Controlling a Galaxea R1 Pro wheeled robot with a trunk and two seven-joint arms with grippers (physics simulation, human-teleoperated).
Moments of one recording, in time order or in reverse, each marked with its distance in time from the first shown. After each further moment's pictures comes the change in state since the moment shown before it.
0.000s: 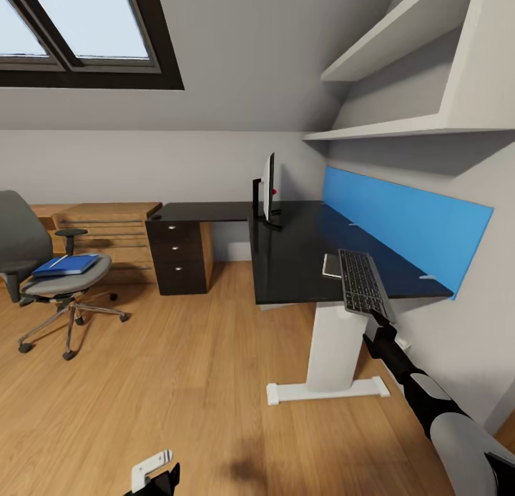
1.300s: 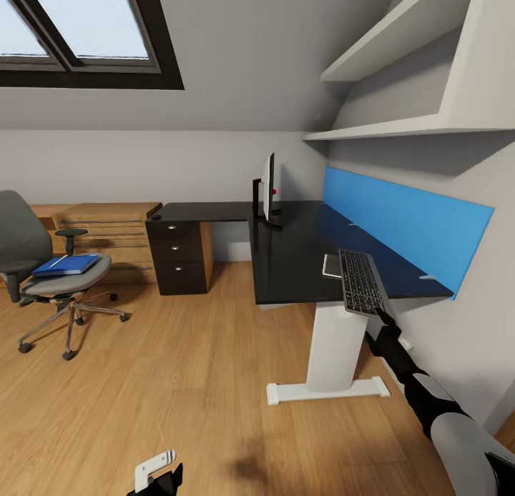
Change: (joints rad) left arm 0.000 -0.003 -0.018 0.000 0.001 0.000 -0.001; right arm 0.000 -0.002 -0.002 0.000 -0.094 0.006 0.000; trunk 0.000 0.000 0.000
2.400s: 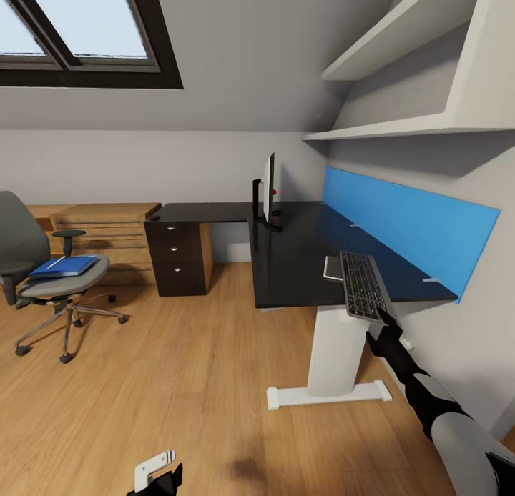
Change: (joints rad) left arm 0.000 0.001 0.000 0.000 0.001 0.000 -0.002; right arm 0.000 -0.003 0.000 0.000 -0.008 -0.001 -0.001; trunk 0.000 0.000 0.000
